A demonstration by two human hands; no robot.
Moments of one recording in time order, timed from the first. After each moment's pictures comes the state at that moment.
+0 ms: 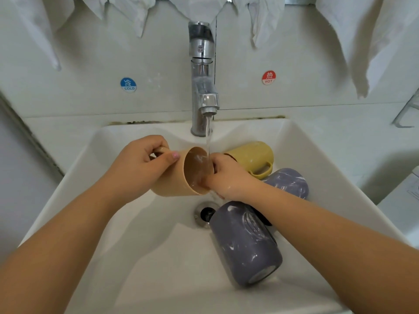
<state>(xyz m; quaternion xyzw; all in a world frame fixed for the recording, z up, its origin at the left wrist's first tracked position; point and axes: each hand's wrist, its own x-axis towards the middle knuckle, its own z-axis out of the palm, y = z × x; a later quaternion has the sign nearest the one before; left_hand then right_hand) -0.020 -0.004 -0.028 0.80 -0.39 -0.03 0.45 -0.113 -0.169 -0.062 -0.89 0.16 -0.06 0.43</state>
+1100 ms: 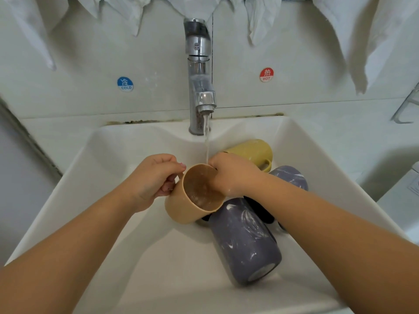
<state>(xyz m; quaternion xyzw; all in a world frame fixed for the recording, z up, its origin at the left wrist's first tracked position) -0.018 -0.026 -0.055 0.72 -0.22 -0.31 0.59 -0.117 -0.173 -0.044 -0.97 0.15 0.01 0.19</state>
